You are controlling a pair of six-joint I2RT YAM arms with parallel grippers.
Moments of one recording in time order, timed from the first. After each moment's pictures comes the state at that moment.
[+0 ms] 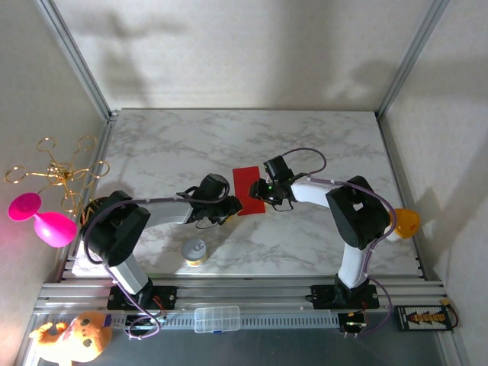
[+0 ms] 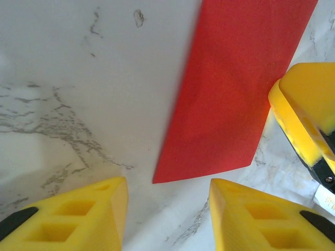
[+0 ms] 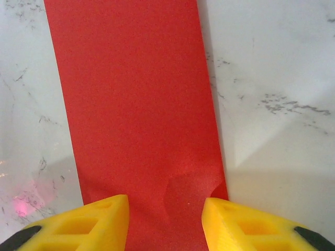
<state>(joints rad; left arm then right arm) -0.62 1.69 0.79 -0.04 0.27 -1.18 0.59 1.85 1.03 -0.17 -0.25 0.76</state>
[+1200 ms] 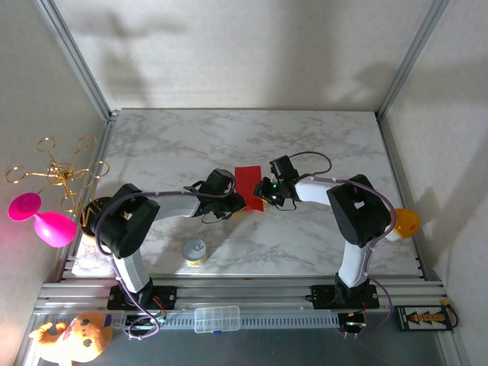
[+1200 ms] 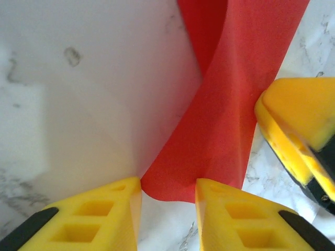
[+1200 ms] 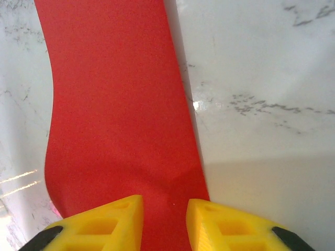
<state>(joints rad) -0.63 1.78 0.90 -0.06 0.27 -1.13 0.54 1.87 0.99 -0.11 -0.34 0.87</state>
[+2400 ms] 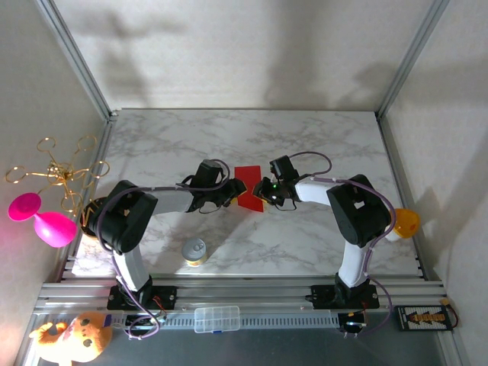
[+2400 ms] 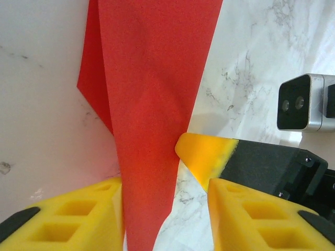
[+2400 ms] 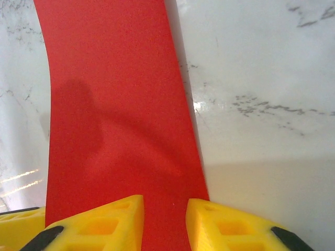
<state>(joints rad) -0.52 1.80 0.88 0.18 0.42 -1.14 0.54 1.87 0.99 -0.10 -0.34 0.86</state>
